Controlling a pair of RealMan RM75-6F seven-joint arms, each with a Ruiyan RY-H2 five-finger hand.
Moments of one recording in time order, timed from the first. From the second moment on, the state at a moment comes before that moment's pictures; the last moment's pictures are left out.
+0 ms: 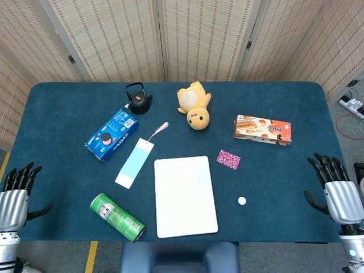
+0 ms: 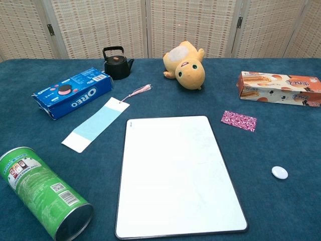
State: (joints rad) left arm -0.10 -1.18 -0.08 -1.67 1.46 1.52 0.15; right arm 0.08 -1.07 0.06 -1.67 -1.54 1.49 0.00
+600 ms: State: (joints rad) left arm -0.11 -1.19 -0.08 -1.66 1.45 1.50 0.15; right arm 0.13 -1.06 0.09 -1.68 -1.47 1.39 -0.04
